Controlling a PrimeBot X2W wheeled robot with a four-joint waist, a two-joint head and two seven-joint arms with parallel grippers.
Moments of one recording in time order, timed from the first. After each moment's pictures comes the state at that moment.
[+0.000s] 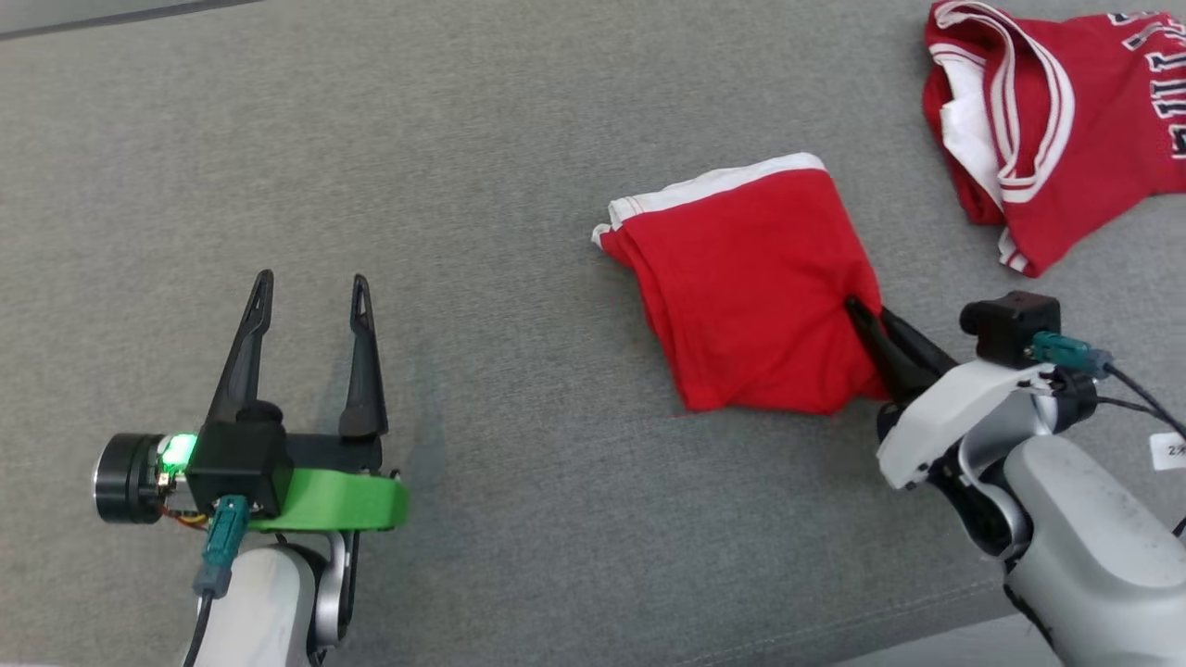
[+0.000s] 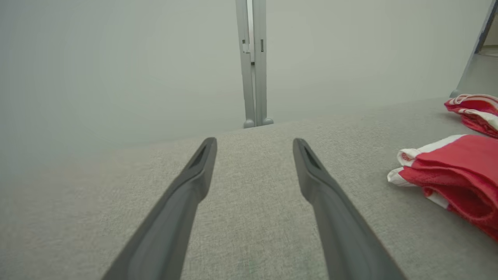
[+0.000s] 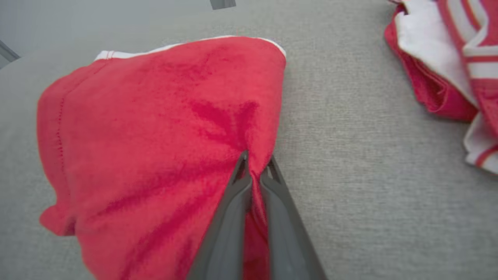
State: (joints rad) left arm -0.22 0.17 -0.23 0.04 -0.14 0.13 -0.26; right arm -0.43 -0.34 0.42 0.43 0.59 0.13 -0.09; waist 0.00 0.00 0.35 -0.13
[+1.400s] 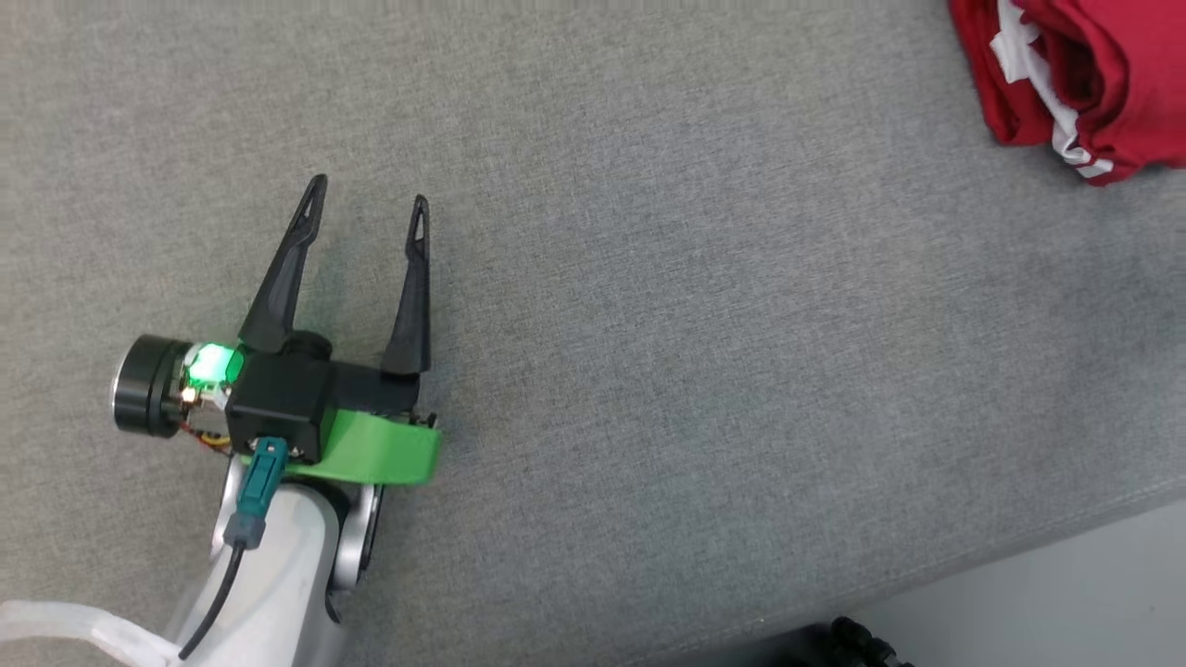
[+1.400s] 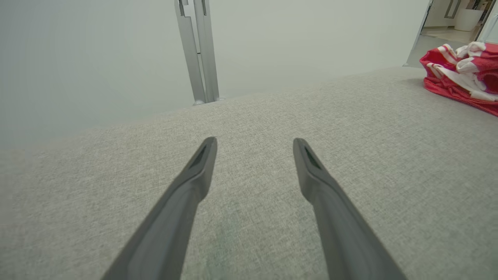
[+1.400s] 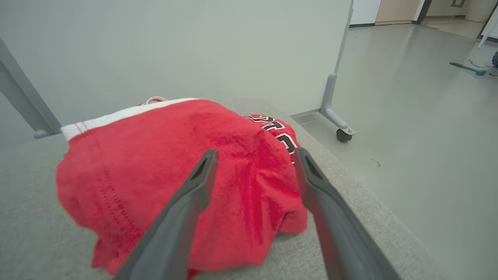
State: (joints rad) left arm -0.36 0.19 -0.34 -0.01 -0.10 0.11 -0.20; right arm -0.56 -0.51 -0.08 0.49 0.63 0.13 -0.26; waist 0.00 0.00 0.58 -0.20
